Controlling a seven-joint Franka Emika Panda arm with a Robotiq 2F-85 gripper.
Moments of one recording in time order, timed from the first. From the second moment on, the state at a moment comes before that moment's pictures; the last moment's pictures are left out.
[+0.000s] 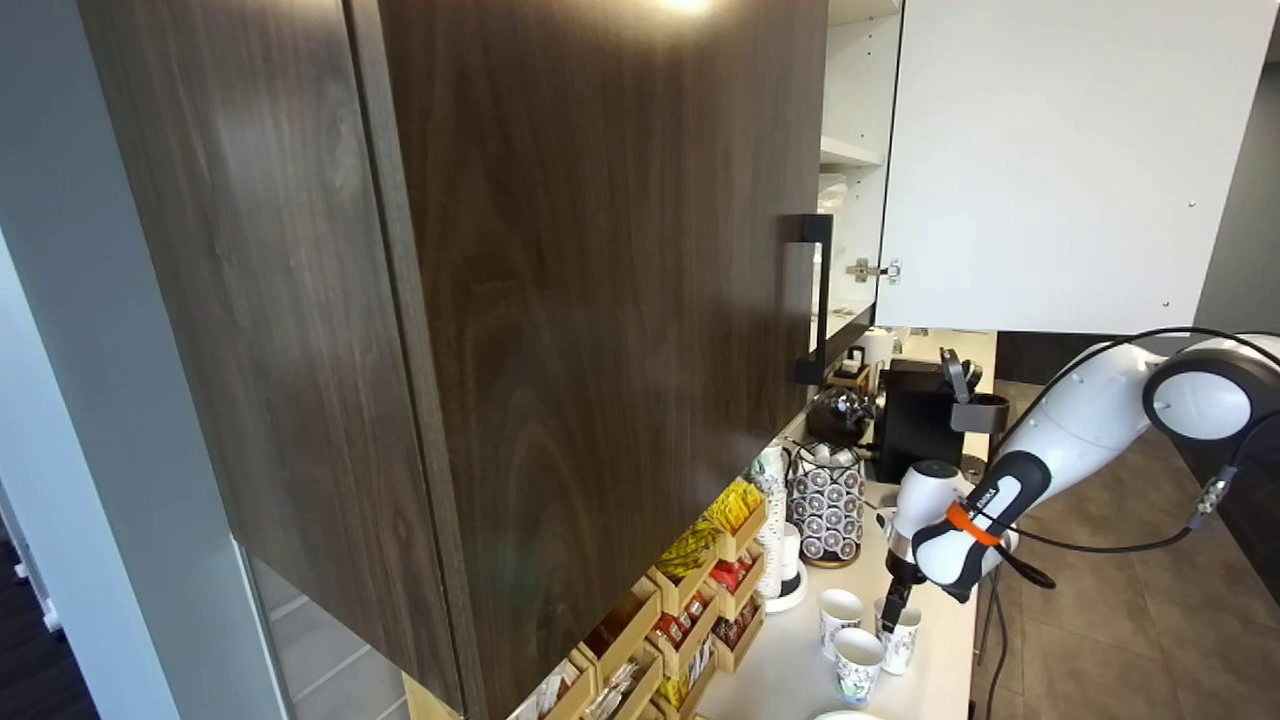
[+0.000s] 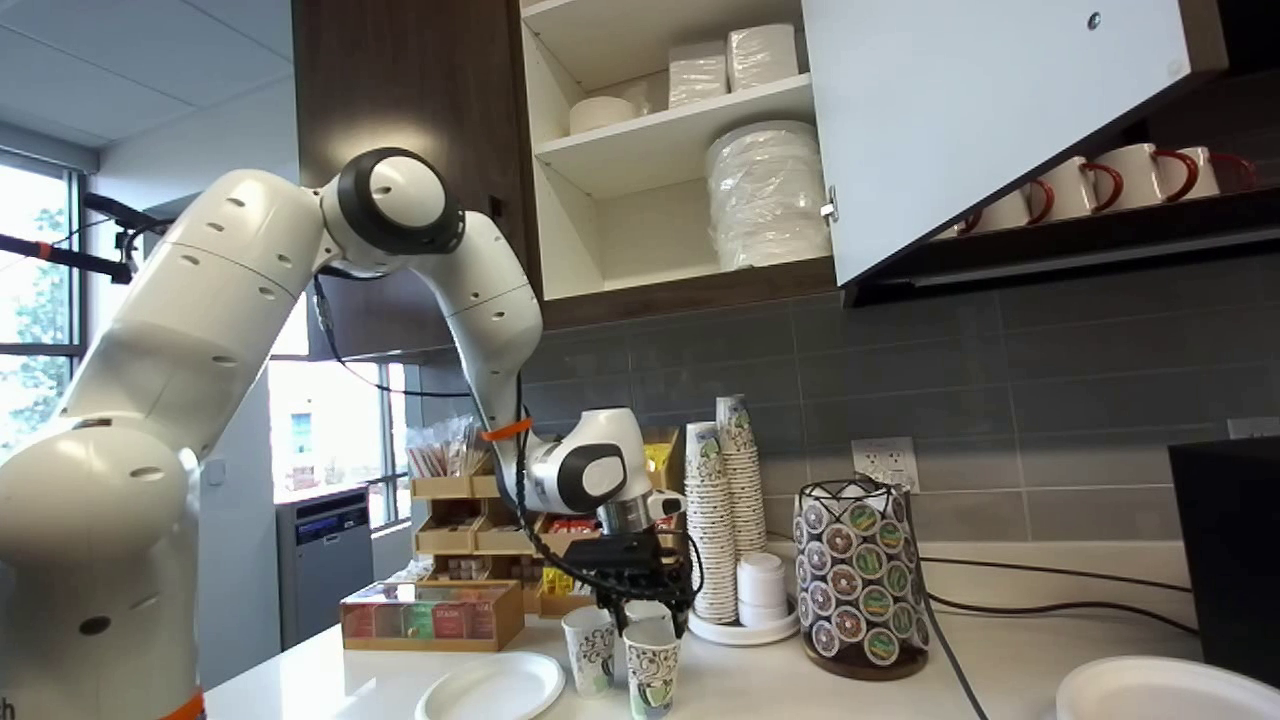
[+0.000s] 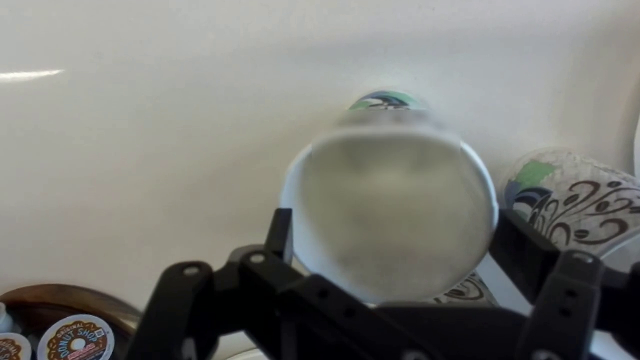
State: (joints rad) arm -0.04 0.43 0.02 -2.28 -0.10 2.86 -0.33
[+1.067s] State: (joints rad) arm -0.04 0.44 0.04 -2.26 -0.12 2.86 -0.33
